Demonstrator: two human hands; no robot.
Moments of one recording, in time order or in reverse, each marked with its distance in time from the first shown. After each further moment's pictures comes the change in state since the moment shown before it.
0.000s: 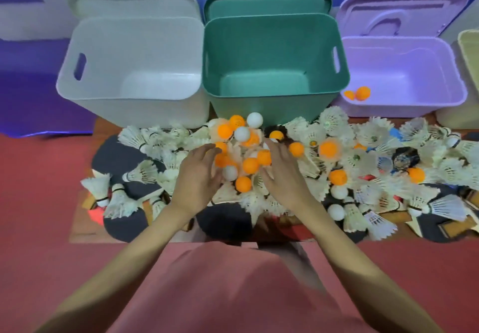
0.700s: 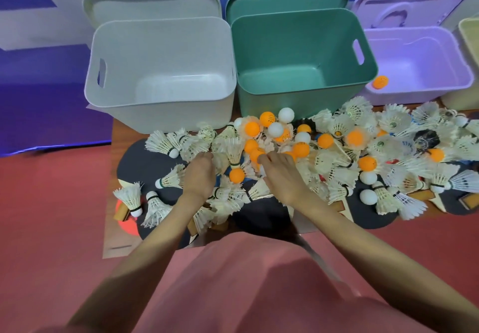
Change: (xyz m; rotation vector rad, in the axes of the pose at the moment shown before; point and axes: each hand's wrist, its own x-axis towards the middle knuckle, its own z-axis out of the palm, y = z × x) left_hand 0.007 -0.111 0.006 -0.034 -0.157 -0.268; right_hand 0.023 -0.064 0.078 -0.422 -0.120 -0.019
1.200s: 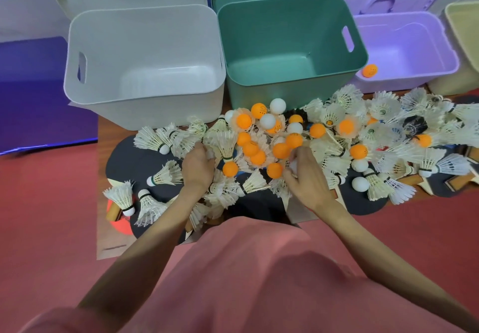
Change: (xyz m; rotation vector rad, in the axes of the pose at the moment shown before) left_hand 0.010 0.008 0.012 -0.148 0.042 -0.123; right_hand -0.049 0.030 -0.012 0.475 0.253 0.257
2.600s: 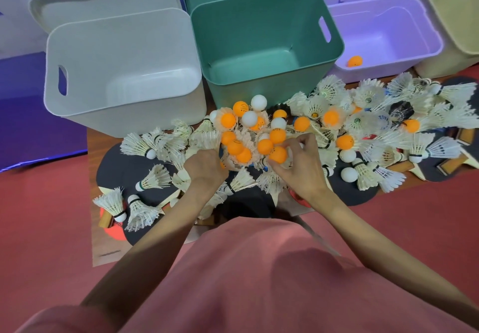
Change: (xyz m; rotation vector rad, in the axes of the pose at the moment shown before) left_hand -0.018 0.063 0.011 0.615 -0.164 0.036; right_hand 0.001 0.018 -0.014 -0.050 0.152 0.044
